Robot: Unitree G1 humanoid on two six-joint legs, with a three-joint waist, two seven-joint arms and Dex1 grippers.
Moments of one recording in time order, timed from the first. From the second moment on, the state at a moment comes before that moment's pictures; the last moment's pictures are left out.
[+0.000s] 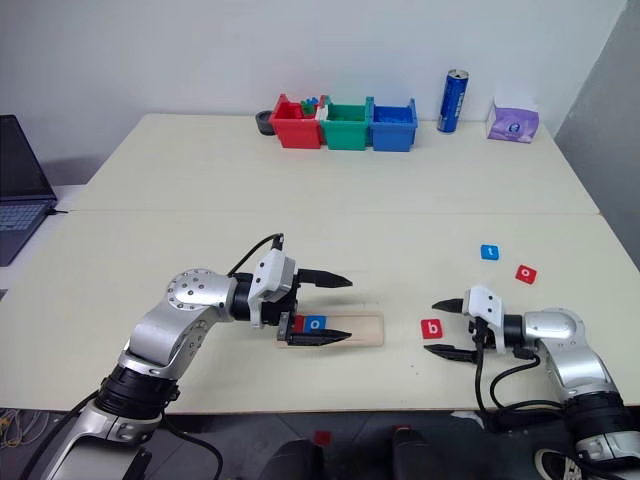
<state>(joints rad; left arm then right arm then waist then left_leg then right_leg) -0.45 0.55 -0.21 -0.10 -0.37 0.28 -1.24 -0.26 -0.70 0.08 0.25 0.24 -0.03 1.26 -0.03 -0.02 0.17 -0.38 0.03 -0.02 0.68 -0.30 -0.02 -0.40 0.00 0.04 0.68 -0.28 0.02</state>
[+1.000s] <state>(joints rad) -0.44 0.72 -0.15 0.07 -0.36 0.12 -1.40 -0.46 -0.49 0.29 0.04 0.20 0.19 1.19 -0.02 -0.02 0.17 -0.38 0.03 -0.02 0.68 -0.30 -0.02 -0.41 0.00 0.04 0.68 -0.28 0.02</state>
